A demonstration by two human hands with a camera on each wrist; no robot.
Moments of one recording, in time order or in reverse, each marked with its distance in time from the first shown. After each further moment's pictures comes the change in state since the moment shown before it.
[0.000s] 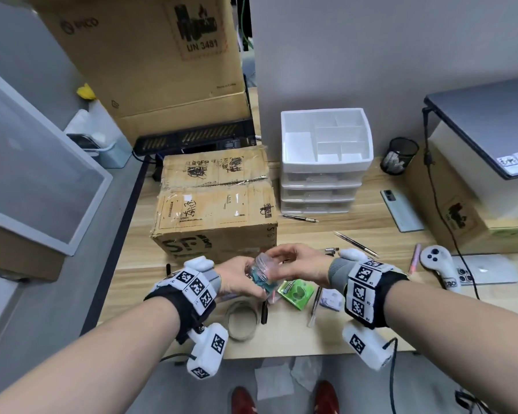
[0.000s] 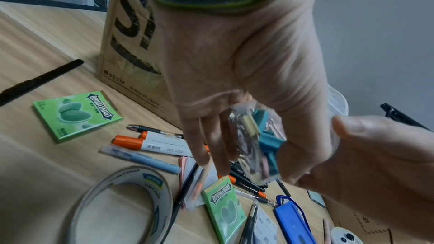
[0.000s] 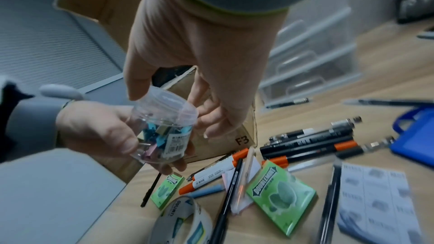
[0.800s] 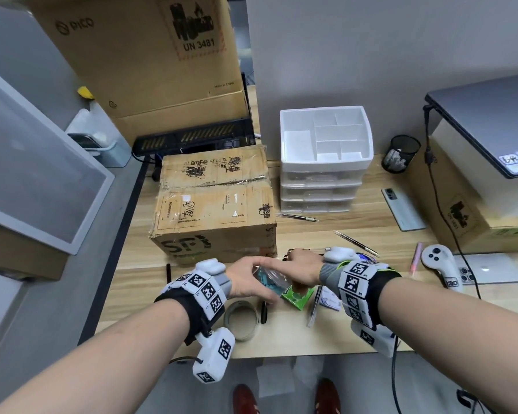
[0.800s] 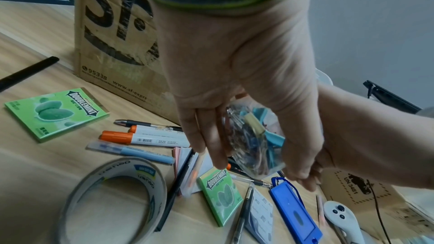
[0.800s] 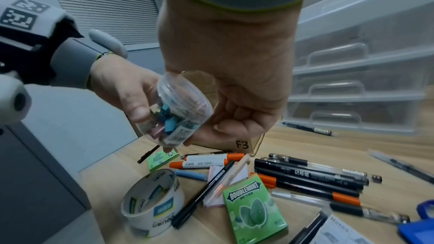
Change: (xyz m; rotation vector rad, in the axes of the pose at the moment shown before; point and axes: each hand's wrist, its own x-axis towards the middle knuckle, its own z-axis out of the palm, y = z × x) left_hand 0.007 0.006 0.016 0.000 0.044 0.088; right_hand -0.004 -0.014 0.006 -0.698 0.156 0.223
